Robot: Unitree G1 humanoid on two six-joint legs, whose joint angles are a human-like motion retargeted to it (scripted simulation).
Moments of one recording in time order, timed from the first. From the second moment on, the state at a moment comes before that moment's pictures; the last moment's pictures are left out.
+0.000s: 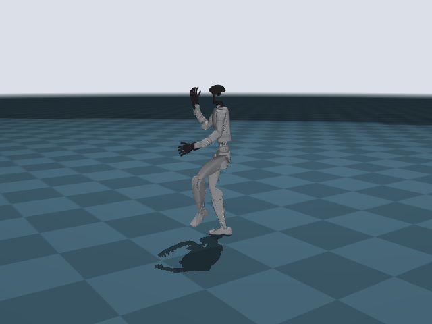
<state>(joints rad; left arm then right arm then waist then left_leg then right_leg) -0.29 0.49 0.14 0.78 -0.18 -0.33 -0.54 -0.70 -0.62 -0.15 -0.45 1.01 -0.43 0.00 -0.10 0.07 0.16 -1.17 0.76 0.31 1.57 0.07 0.10 -0.11 0.19 -0.27 0.34 -0.26 -0.22</state>
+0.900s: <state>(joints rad) -0.06 0.35 0.59 0.24 -0.25 -0.42 0.45 -0.77 -0.71 0.05 -0.26 0.69 -0.41 -0.07 0.07 0.09 -0.02 -0.89 0.63 0.44 1.11 0.16 0.01 -0.04 0.02 -0.45 0.10 -0.18 -0.11</state>
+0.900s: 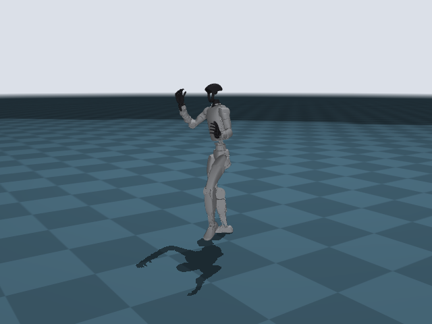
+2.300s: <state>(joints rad) -0.33 0.07 -0.42 0.89 -0.13 -0.40 -0.35 0.73 -0.23 -0.29 1.31 -0.59 0.02 0.37 -0.70 -0.03 0.15 0.05 0.01 -0.12 0.20 -0.22 -0.07 -0.55 -0.05 -0.25 0.19 0.23 0.05</state>
